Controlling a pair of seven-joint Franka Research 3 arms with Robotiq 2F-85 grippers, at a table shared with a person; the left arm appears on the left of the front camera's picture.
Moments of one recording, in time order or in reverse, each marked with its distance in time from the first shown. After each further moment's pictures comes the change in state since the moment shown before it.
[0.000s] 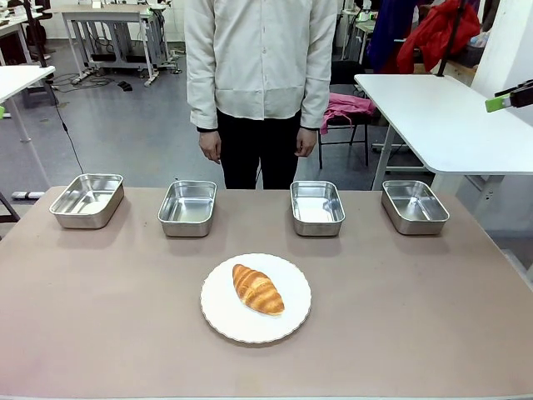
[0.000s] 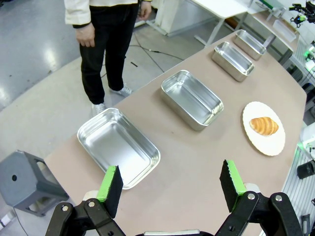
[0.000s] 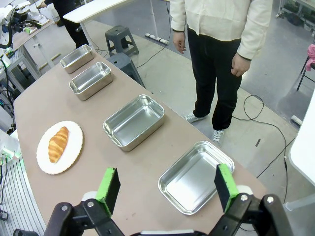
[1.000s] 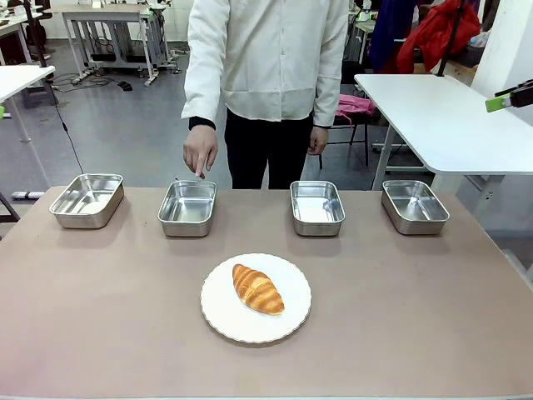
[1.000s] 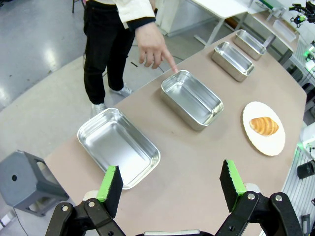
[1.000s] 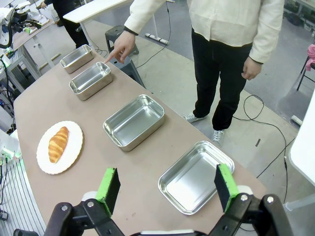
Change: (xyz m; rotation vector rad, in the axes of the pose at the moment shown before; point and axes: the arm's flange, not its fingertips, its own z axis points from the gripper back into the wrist) left arm 0.000 0.000 0.000 0.000 0.000 0.000; right arm 0.000 0.000 0.000 0.000 0.000 0.000
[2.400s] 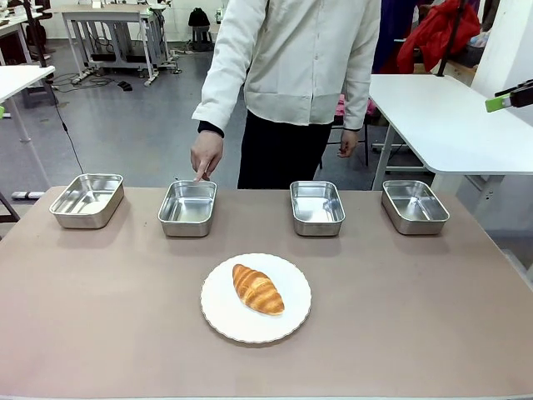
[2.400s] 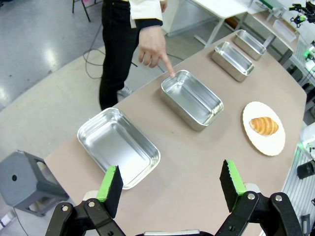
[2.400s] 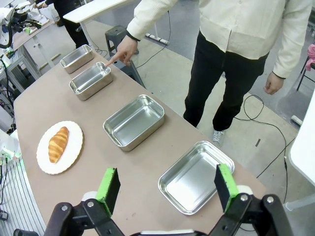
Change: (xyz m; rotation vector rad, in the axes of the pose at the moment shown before) left arm 0.000 0.000 0.000 0.000 0.000 0.000; right arm 0.000 0.000 0.000 0.000 0.000 0.000
